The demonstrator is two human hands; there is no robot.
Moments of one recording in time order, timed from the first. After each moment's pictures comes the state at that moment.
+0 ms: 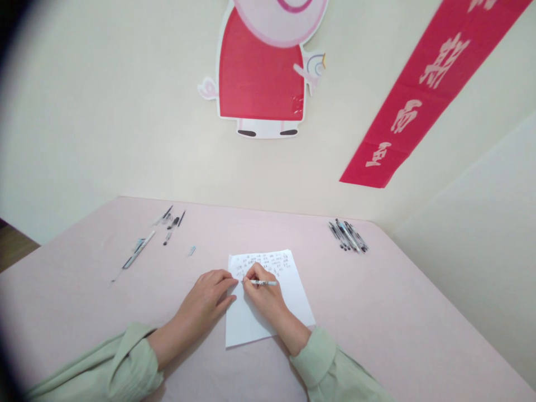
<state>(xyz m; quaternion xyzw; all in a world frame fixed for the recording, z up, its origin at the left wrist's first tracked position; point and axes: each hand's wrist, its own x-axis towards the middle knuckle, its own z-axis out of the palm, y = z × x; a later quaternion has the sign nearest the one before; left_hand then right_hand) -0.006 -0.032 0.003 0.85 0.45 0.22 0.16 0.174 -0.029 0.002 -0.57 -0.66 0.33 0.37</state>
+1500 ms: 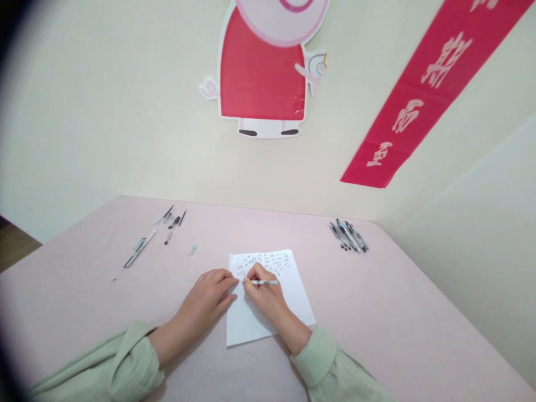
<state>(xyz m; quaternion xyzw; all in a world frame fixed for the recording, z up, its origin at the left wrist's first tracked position) -0.006 -0.031 0.000 0.86 0.45 0.21 0.14 0.174 -0.029 0.002 -0.57 -0.65 0.34 0.36</state>
